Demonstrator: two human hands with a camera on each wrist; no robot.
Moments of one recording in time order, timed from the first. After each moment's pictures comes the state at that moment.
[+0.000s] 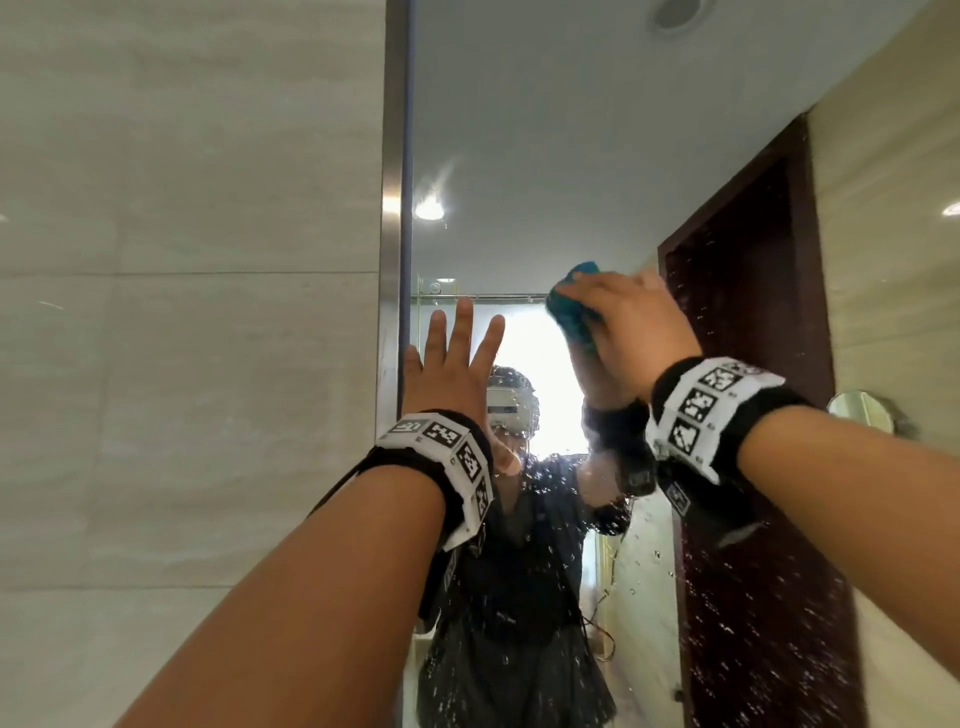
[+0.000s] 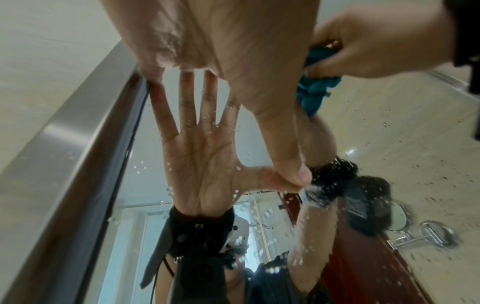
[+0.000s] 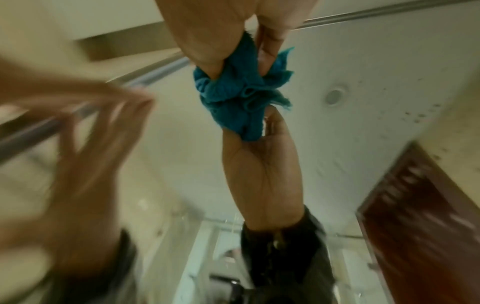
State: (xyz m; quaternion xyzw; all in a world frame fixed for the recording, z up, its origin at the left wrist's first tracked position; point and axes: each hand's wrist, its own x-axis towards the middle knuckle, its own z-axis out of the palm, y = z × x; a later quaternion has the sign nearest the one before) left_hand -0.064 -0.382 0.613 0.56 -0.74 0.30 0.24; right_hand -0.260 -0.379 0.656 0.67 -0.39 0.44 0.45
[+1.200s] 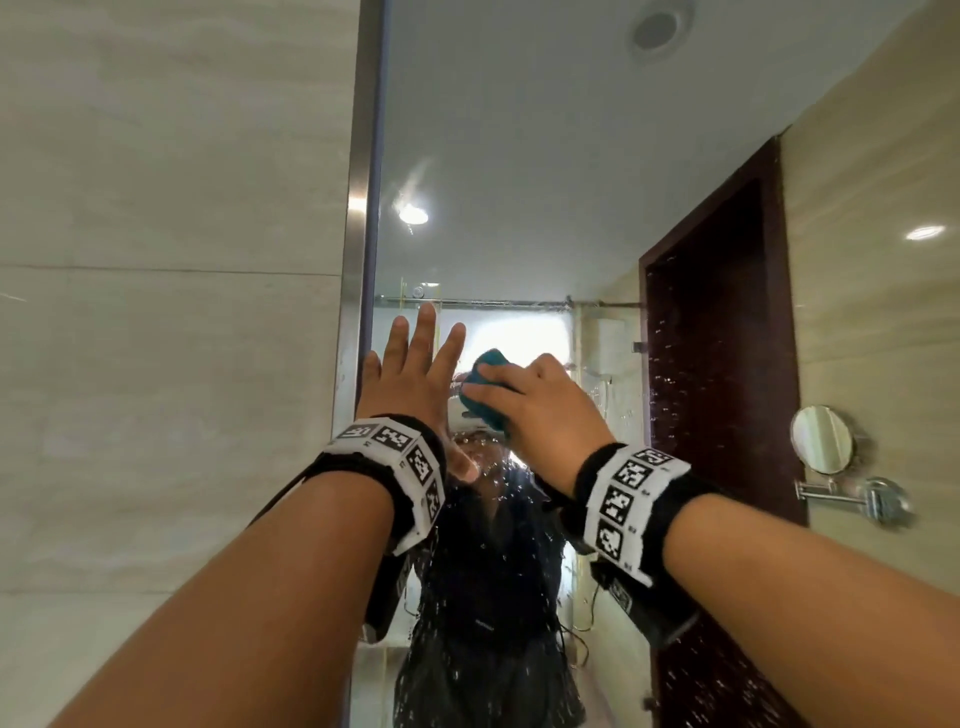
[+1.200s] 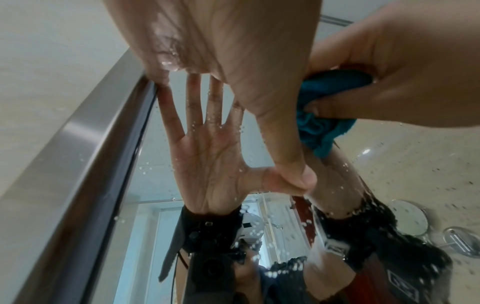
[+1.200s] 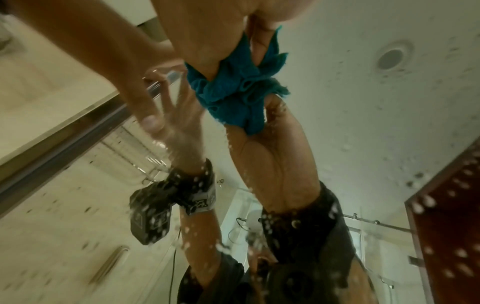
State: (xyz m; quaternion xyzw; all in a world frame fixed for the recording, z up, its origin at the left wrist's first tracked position) left_hand -0.065 -0.381 0.613 0.57 -0.73 0.28 0.24; right_hand -0.232 -0.382 0.593 0.72 -0.34 0.36 0.48
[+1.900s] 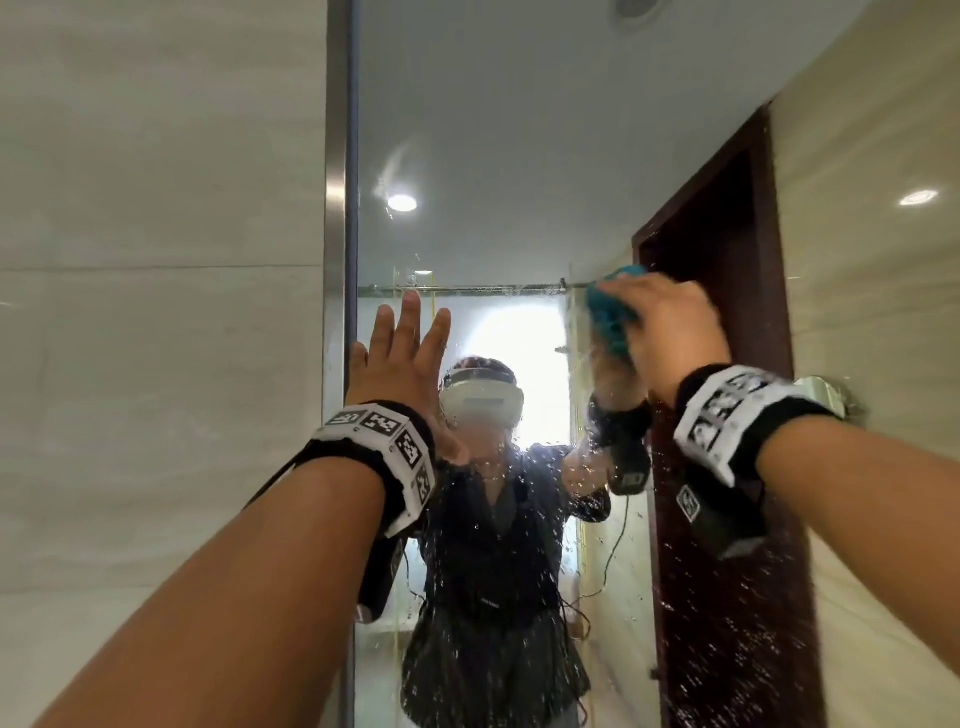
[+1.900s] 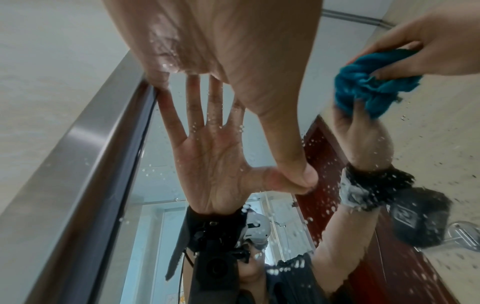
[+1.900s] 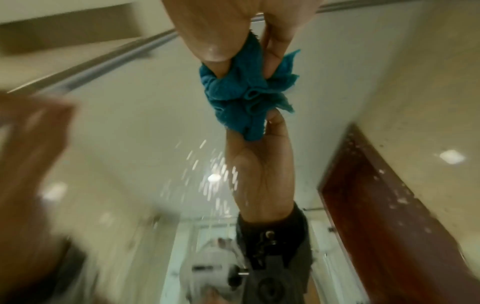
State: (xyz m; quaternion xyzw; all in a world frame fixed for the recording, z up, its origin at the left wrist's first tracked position) left_hand -0.069 -0.386 0.611 0.58 -0.72 0.29 0.24; right_hand -0.324 -0.351 0.638 0.61 -0.46 0.49 0.42
